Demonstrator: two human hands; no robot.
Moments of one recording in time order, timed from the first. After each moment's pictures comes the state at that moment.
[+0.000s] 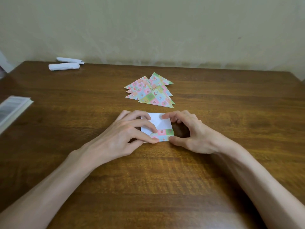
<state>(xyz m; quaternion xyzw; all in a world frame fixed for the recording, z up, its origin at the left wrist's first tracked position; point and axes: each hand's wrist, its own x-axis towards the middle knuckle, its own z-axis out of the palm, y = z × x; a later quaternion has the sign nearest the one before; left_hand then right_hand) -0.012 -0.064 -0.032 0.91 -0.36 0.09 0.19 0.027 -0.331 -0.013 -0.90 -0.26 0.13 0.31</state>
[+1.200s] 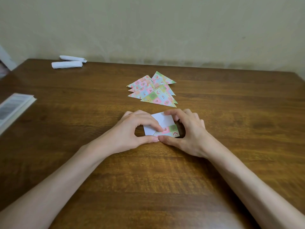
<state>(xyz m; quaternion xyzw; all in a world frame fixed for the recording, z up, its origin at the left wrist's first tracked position) -0.003 -0.074 -0.030 0.91 -0.23 0.01 0.35 0.015 -0.309 -0.019 -0.93 -0.20 0.05 0.29</state>
